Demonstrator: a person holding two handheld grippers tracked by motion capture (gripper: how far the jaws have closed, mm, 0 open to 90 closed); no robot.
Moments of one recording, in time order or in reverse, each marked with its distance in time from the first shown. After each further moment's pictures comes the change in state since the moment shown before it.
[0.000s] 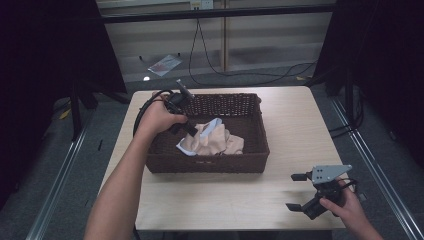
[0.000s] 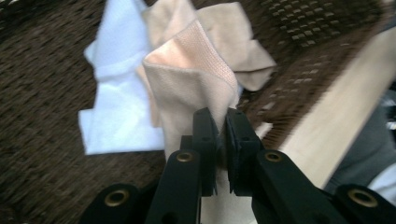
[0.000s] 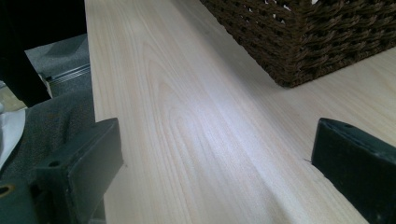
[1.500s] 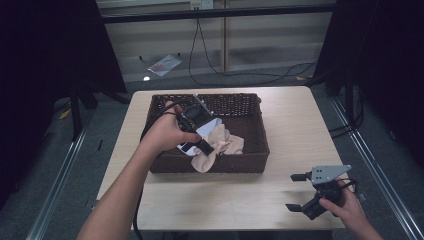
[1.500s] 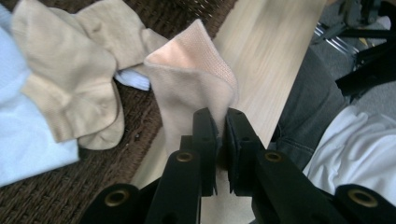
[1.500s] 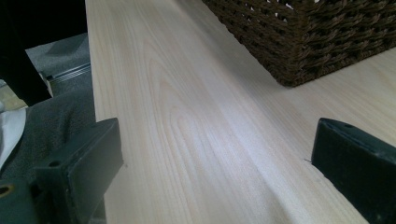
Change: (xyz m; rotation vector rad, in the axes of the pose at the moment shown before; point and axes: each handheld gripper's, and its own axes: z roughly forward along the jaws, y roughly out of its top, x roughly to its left) left arm -0.080 -0.011 0.003 0.055 -0.101 0.246; right arm 0.000 0.000 0.001 0.005 -0.002 -0.001
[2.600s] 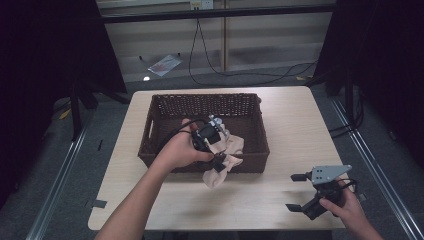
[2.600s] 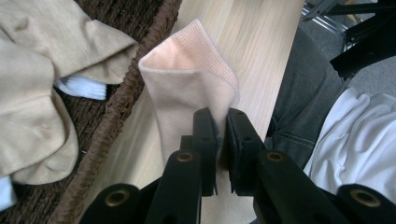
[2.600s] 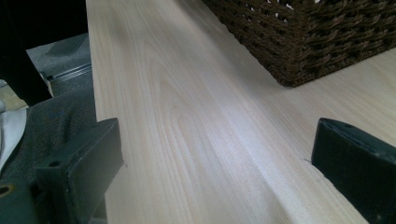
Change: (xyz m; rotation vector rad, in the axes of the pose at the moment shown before) left arm -0.015 -0.004 0.051 0.035 -0.050 0.085; right arm 0.000 0.000 0.000 -0.003 0.008 0.000
